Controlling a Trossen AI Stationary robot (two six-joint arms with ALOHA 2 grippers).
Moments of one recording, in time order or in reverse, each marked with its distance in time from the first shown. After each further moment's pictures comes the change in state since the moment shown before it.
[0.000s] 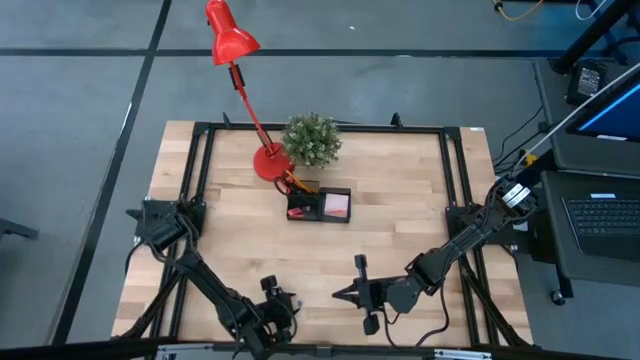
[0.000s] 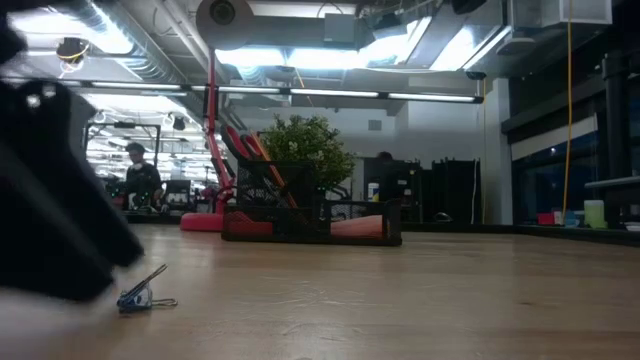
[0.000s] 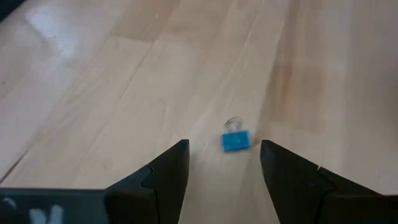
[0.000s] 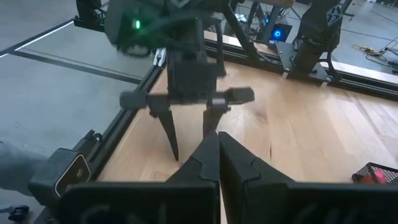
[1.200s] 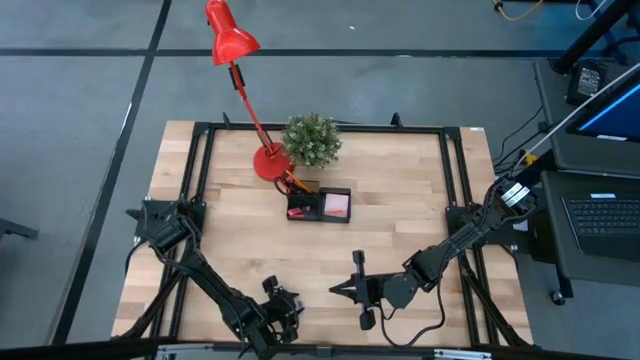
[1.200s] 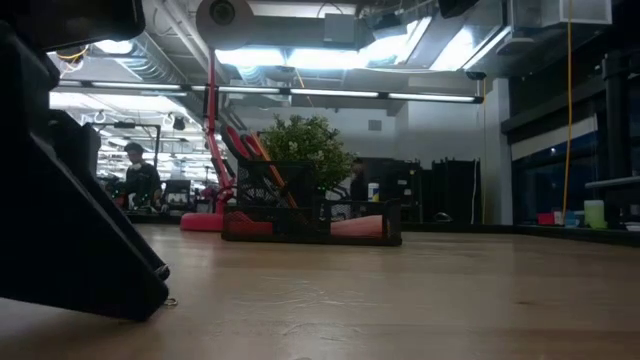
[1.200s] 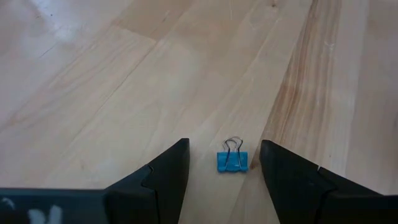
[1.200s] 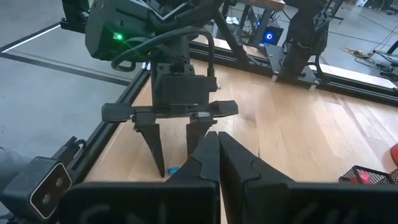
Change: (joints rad) left arm 0.023 0.052 0.001 0.063 -0.011 -0.143; right arm -0.028 0.000 0.000 0.017 0.003 -0.023
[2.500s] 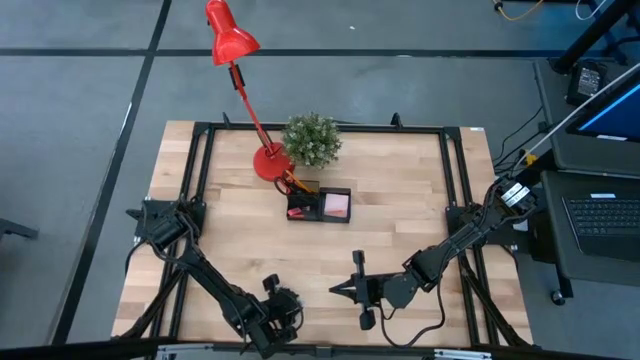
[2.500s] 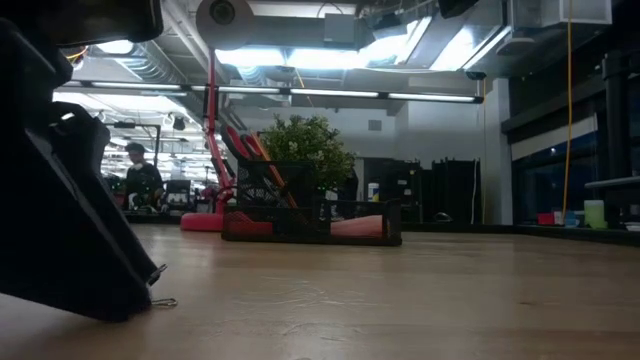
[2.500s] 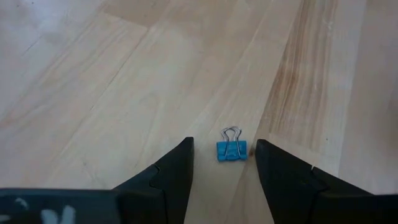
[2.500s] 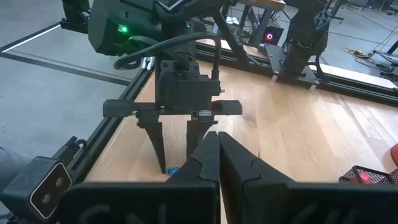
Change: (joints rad) left arm -0.002 -0.043 -0.001 -0.081 0.138 0.027; right arm 0.000 0.000 0.000 0.000 -0.001 0.000
